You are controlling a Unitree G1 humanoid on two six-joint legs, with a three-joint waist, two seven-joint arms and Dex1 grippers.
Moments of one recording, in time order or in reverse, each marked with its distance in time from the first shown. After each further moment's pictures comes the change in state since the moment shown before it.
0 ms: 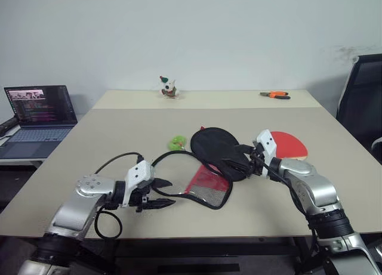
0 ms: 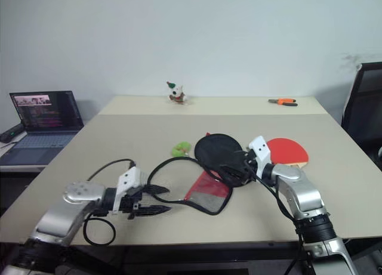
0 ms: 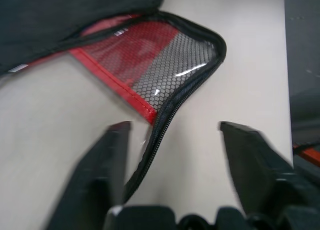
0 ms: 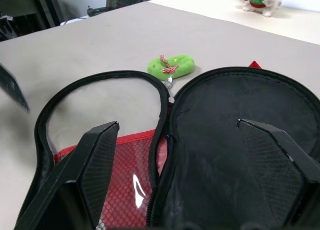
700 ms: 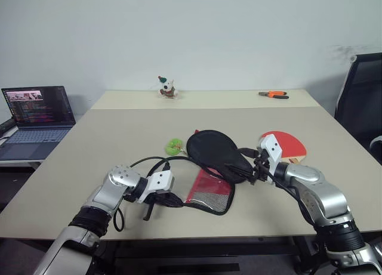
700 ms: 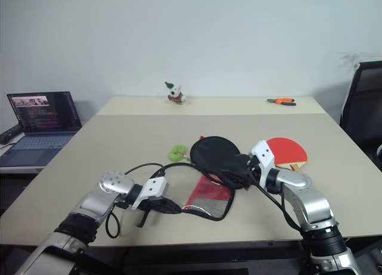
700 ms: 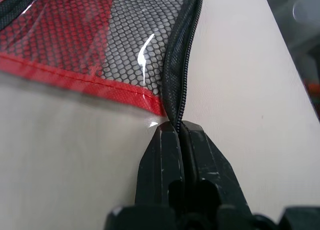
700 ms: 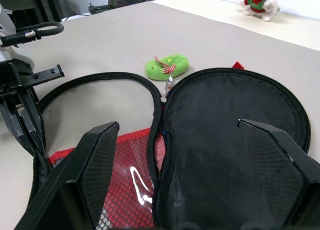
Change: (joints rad) left arm -0.389 -0.134 -0.327 0.640 0.289 -0.557 -0.257; right arm 0.109 -0.040 -0.010 -0.202 0.016 0.036 -0.015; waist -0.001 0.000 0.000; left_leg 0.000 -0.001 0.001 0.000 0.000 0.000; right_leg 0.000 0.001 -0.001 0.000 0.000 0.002
